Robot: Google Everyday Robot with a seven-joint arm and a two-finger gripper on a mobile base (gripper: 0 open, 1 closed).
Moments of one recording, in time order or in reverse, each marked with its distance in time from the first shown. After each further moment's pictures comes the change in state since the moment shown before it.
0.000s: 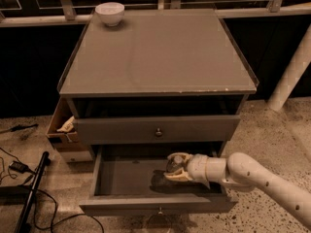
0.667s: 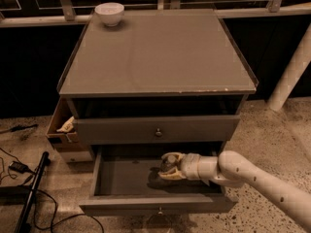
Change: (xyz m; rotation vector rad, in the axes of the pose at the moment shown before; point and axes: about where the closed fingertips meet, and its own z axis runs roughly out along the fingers) arm 0.014 -0.004 0.037 -0.039 -0.015 -0.012
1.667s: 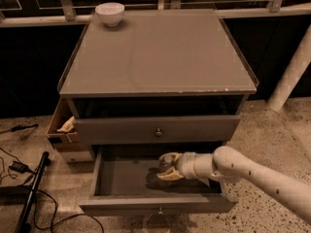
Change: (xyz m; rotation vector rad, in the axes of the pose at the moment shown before) arm 0.001 0.005 0.009 -0.047 0.078 0.011
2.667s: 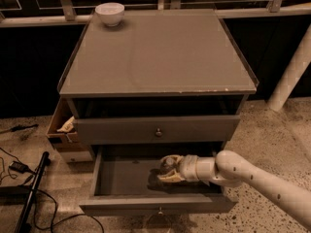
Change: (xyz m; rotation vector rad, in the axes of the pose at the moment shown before) arm 0.010 0.004 -0.001 0.008 -0.040 0.018
